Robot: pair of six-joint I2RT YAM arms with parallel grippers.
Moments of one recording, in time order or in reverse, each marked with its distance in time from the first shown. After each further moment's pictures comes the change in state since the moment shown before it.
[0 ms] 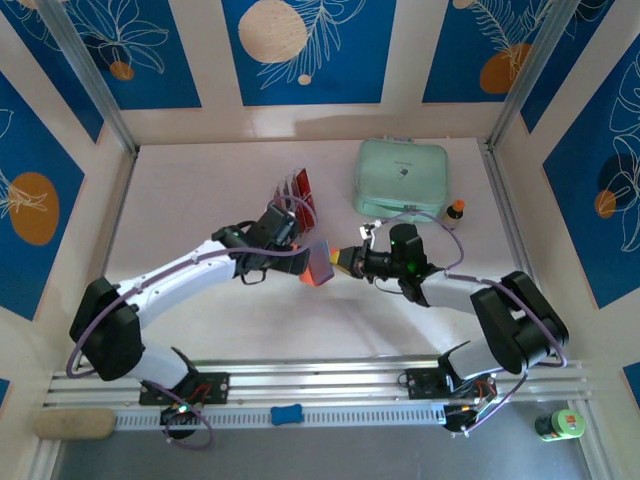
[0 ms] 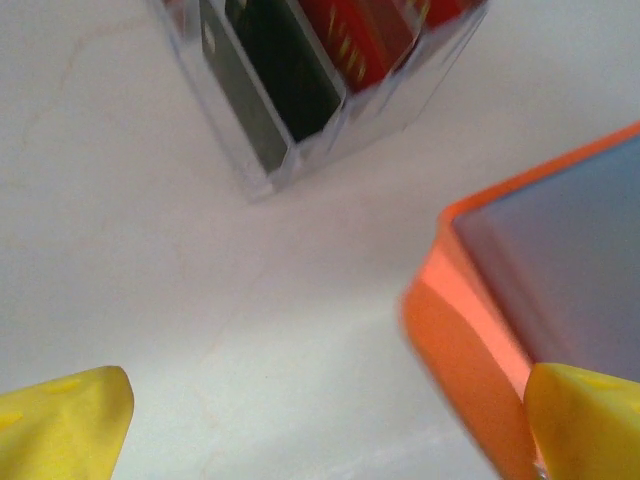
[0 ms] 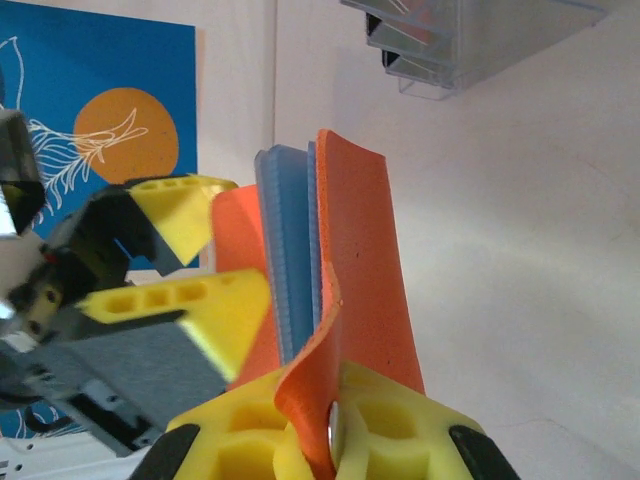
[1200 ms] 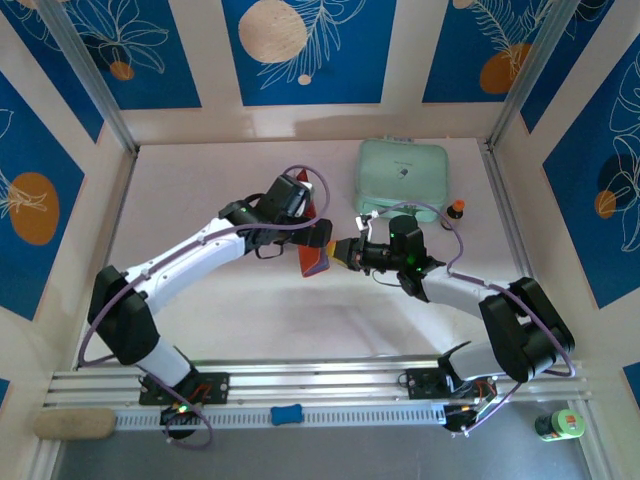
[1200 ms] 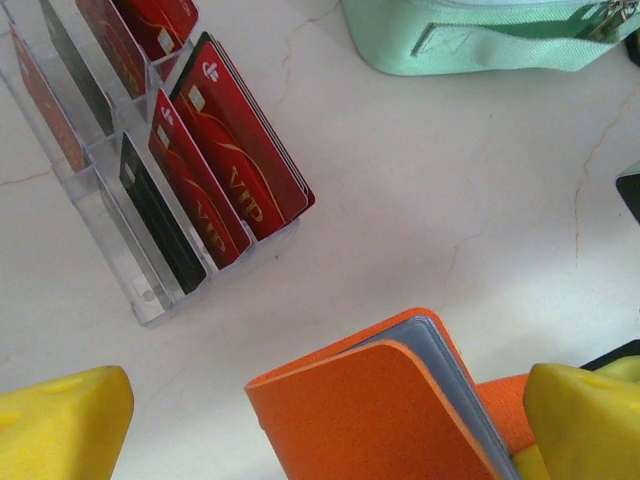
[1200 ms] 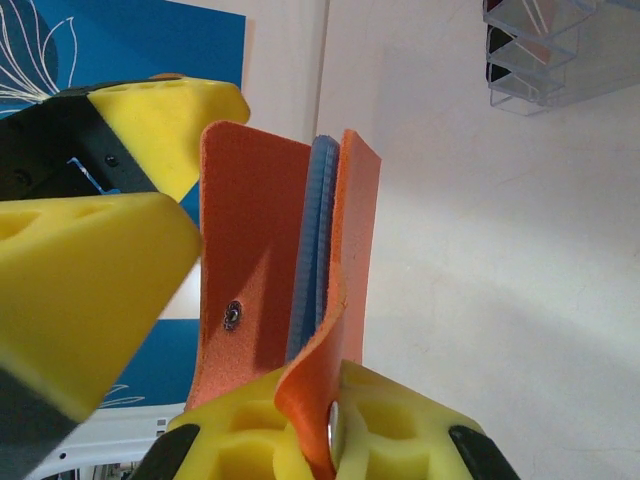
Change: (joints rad) left arm 0.006 0.118 0.300 0.000 0.122 0.008; right arm 0.003 -0.060 0.077 -0.062 -0.033 0.000
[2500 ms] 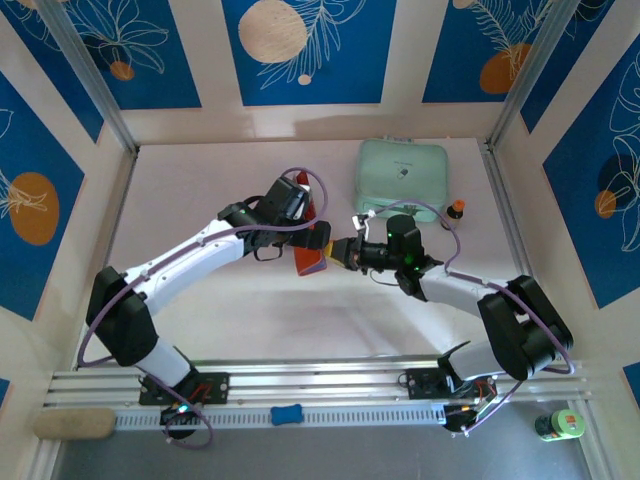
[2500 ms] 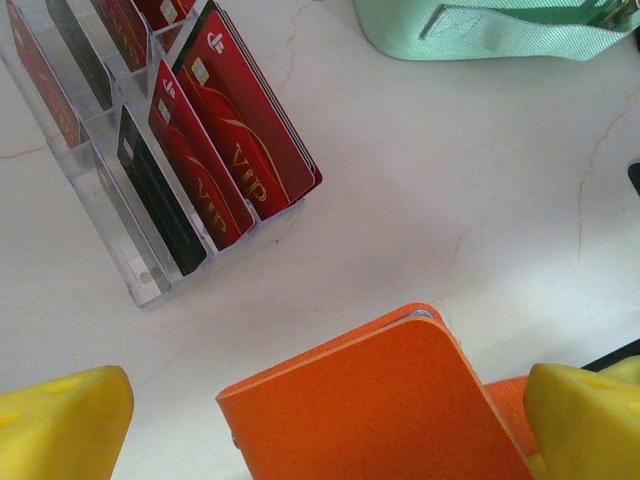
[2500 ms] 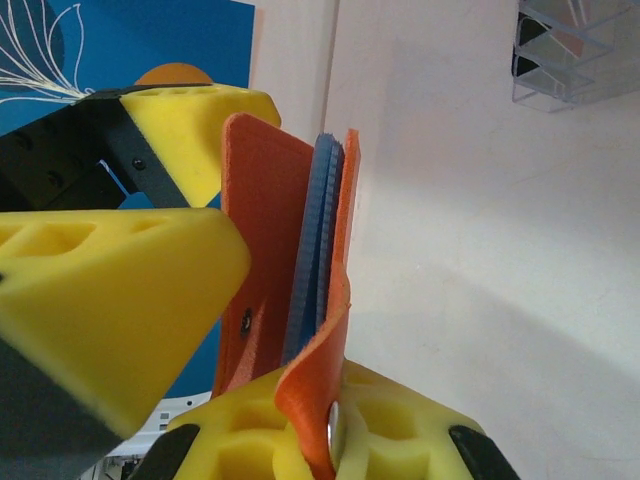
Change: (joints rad) left arm 0.003 -0.014 -0.024 -0.004 0.008 -0.025; right arm 0.018 0.011 0.010 0.014 -0.003 -0.001
